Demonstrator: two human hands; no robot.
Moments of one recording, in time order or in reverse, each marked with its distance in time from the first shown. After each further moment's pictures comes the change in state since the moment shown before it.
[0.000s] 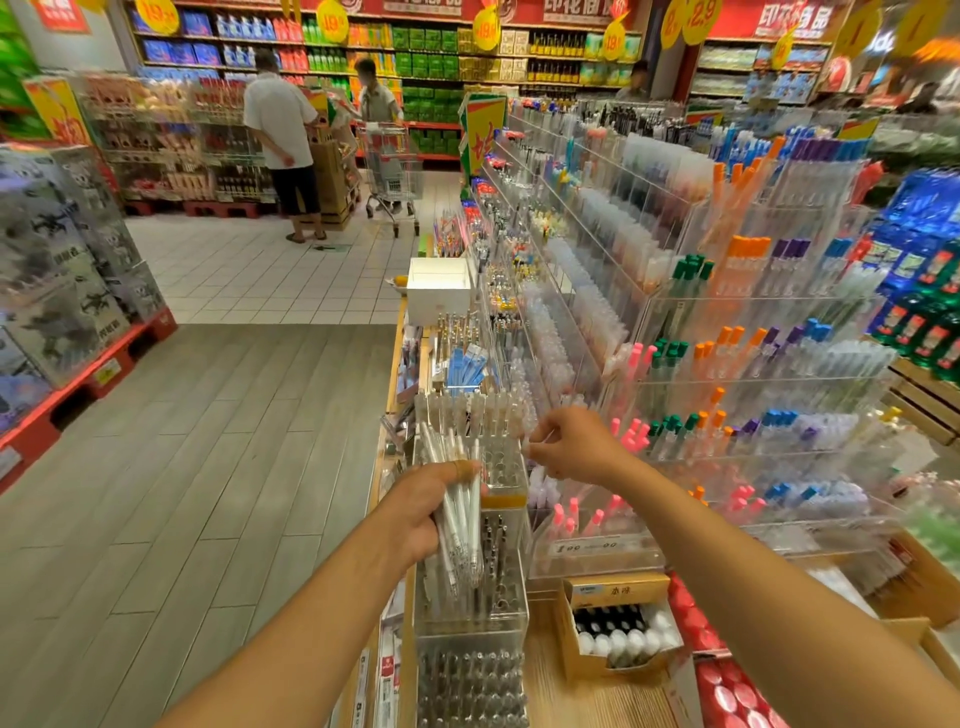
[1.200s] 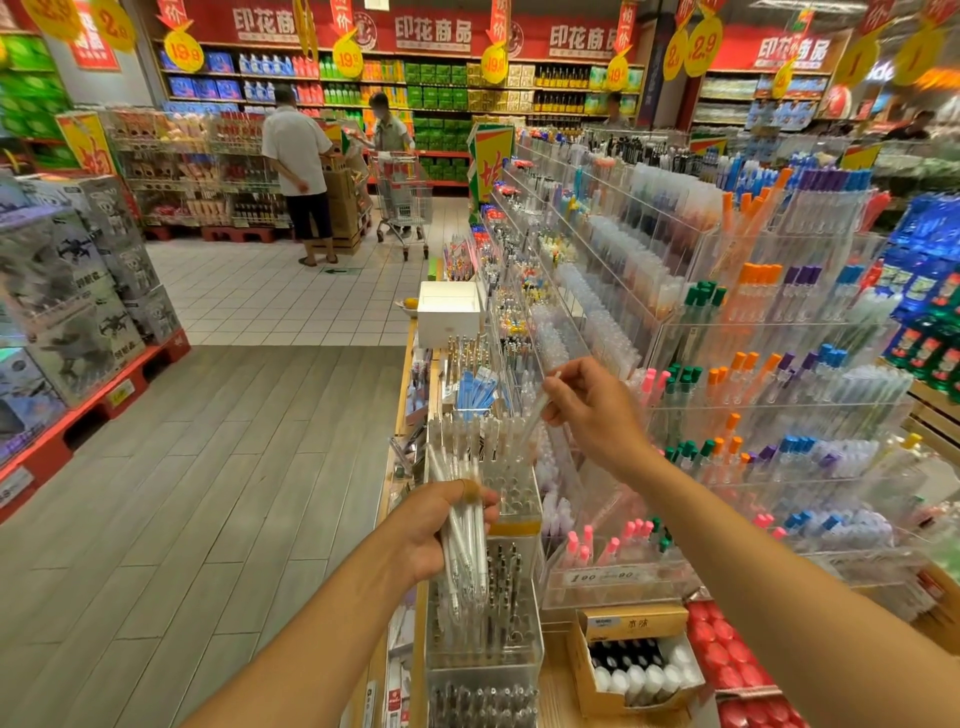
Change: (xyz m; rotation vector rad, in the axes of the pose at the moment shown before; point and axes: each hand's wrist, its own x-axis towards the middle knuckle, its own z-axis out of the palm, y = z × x) left_hand -0.003 0.011 -0.008 -0.022 -0.124 -0.022; right_hand -0.001 -0.047 -0.029 0.472 0.328 -0.265
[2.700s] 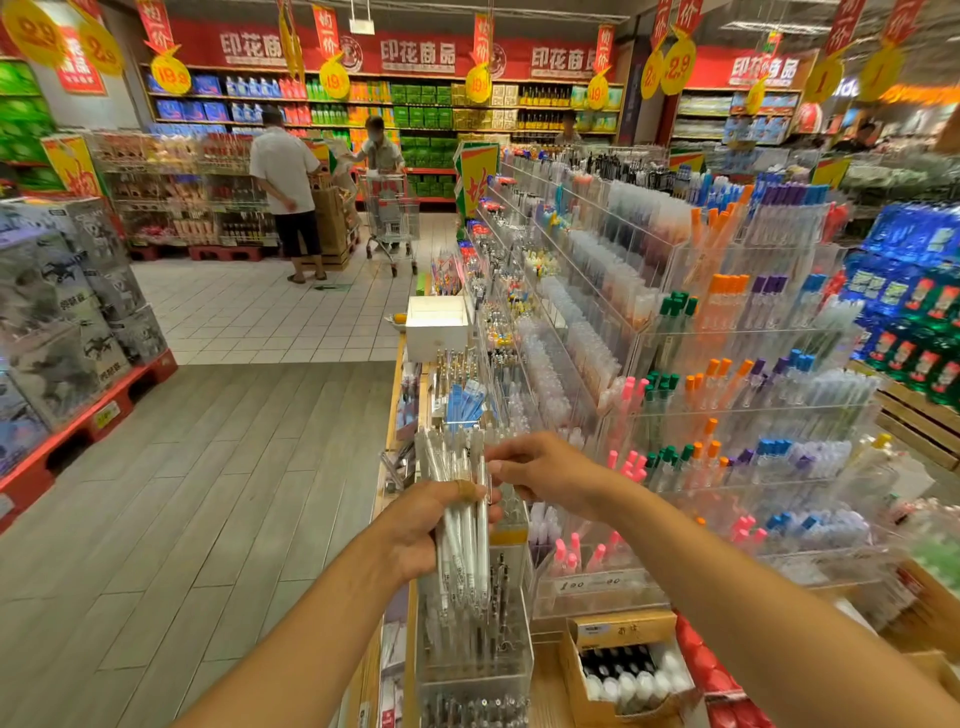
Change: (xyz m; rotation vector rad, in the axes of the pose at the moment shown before) left_hand -0.009 0.010 0.013 0.033 -0.101 0.020; right_hand -0.023 0.010 0.015 0.000 -0.510 0.308
